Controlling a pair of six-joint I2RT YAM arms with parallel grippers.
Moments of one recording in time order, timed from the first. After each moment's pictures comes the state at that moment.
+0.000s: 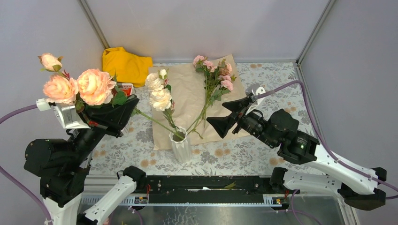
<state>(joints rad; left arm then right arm) -0.41 0.57 1.40 -0.38 0.32 -0.29 1.13 0.84 1.07 -0.19 0.20 0.27</state>
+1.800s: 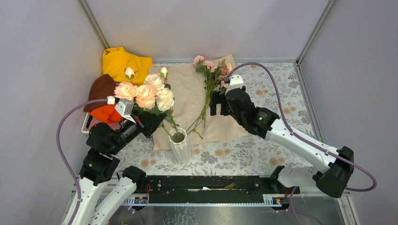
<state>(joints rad) -0.40 0.45 0.85 -0.32 0.38 -0.32 0.88 1.24 1.13 -0.38 0.44 0.39</state>
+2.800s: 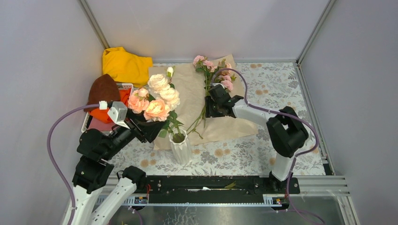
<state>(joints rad) -0.40 0.41 0.90 -0.38 0.40 -0.28 0.68 1.78 1.20 -0.33 0.08 0.51</state>
